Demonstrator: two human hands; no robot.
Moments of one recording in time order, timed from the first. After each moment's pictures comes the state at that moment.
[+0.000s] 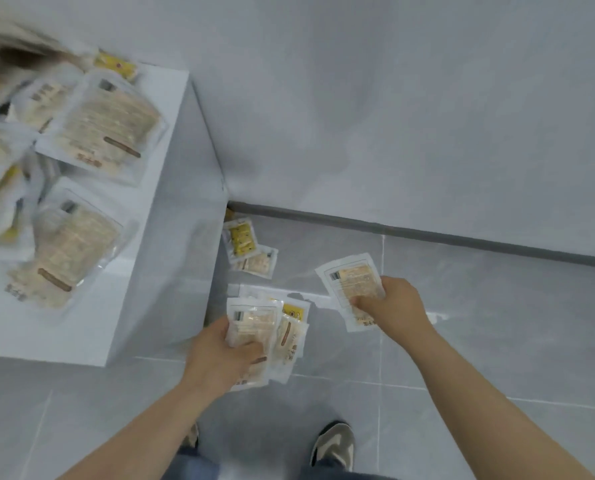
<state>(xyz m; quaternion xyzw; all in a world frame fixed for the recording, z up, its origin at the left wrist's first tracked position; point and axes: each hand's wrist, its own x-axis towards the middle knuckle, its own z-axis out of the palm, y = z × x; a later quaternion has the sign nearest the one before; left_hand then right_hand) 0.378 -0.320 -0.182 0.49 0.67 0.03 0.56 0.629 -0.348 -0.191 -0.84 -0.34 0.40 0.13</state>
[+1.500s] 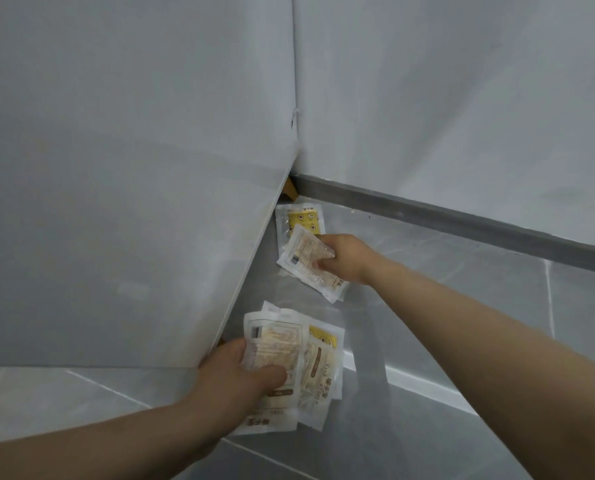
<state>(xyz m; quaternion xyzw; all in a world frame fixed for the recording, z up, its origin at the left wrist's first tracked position) 0.331 -0.311 -0.463 0.42 0.70 0.10 0.57 0.535 -0.166 -0.528 -0.63 -0.68 0.37 0.00</state>
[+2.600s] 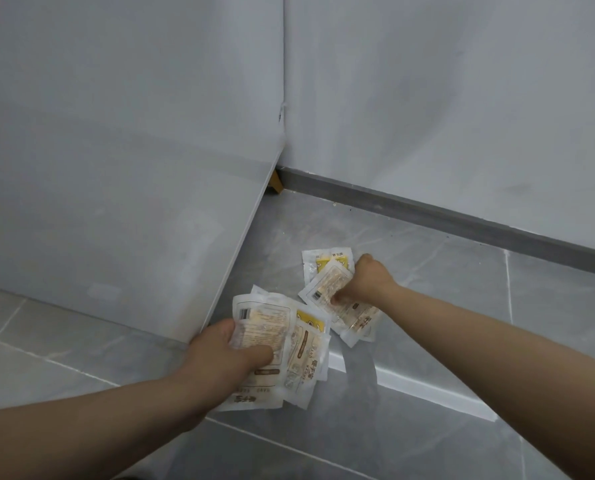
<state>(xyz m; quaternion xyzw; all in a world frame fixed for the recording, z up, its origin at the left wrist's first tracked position) 0.326 -0.315 -0.457 0.42 0.69 0.11 0.58 0.558 -0.233 -0.520 -0.79 -0.48 0.38 -0.05</state>
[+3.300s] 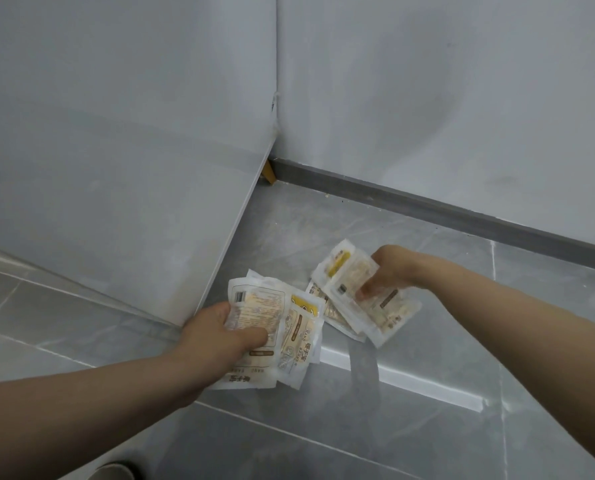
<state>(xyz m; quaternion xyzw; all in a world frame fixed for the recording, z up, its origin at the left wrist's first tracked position) 0.328 -0.315 -0.456 0.43 0.68 0.12 0.58 0.604 -0.241 -0.481 -0.73 -0.52 0.43 -0.13</state>
